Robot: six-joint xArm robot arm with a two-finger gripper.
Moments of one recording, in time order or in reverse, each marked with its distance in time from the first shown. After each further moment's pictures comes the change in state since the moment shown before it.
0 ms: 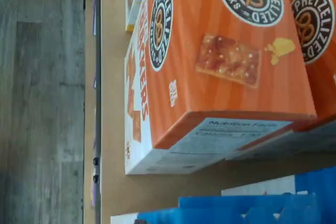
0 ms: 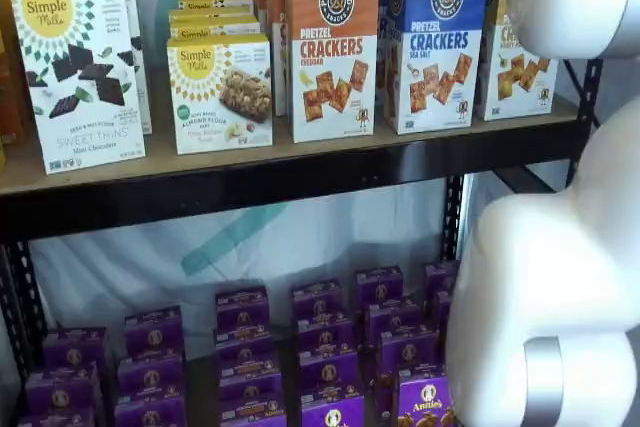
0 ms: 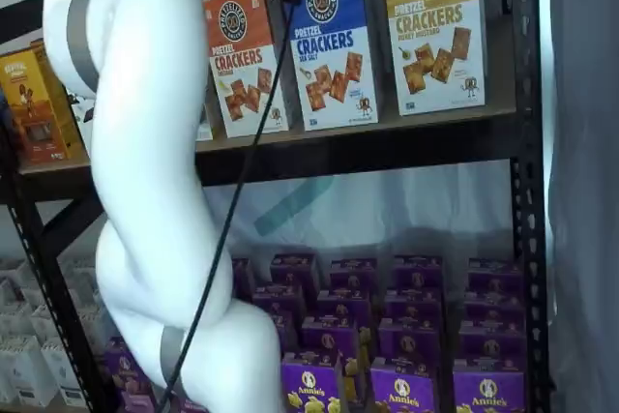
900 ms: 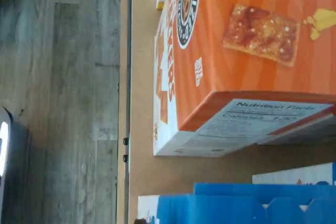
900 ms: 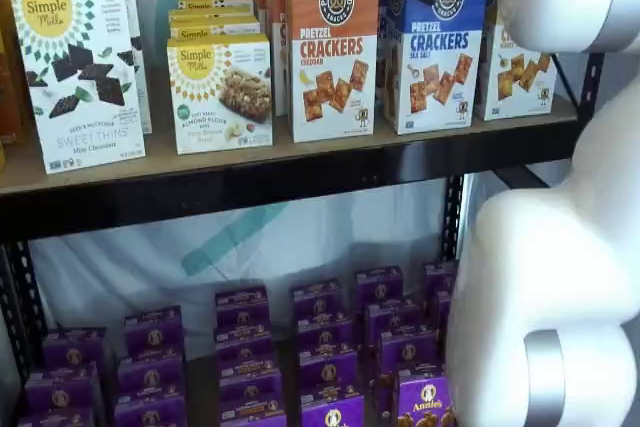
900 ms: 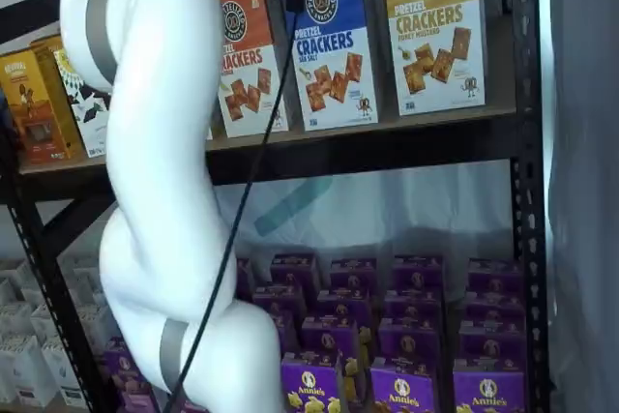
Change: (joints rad) arm 0.028 0.066 -0.080 -0.074 0.098 0.008
